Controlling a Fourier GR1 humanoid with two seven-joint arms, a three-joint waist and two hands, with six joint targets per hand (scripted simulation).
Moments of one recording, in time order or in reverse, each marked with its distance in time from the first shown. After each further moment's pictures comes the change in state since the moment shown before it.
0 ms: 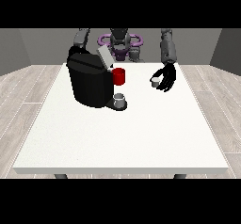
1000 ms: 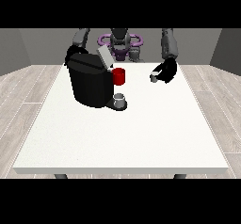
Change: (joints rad) left arm -0.108 0.024 -0.020 0.046 -0.092 -0.053 -0.096; right arm 0.015 -0.005 -0.026 0.057 -0.052 0.003 -0.006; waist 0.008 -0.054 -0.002
